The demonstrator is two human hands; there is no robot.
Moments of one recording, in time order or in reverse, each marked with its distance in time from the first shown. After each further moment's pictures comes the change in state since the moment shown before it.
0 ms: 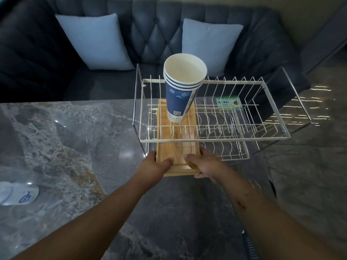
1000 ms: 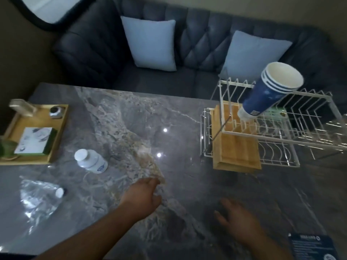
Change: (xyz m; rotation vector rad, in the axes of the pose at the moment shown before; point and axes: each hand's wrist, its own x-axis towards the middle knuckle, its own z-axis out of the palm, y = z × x) left_hand -0.090 -0.179 -0.183 0.835 -0.016 0.265; right_hand -0.113 0.110 0.132 -1.116 0.088 -0.334
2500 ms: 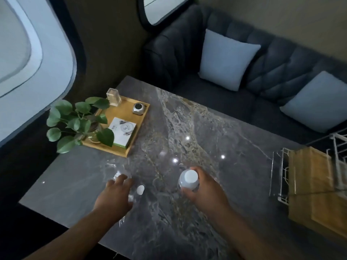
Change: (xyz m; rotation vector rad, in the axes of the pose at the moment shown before) left_hand -0.100 -0.285 -0.064 -0.010 0.108 -0.422; right_hand 0.125 -0.355 0.010 0.247 0.084 -0.324
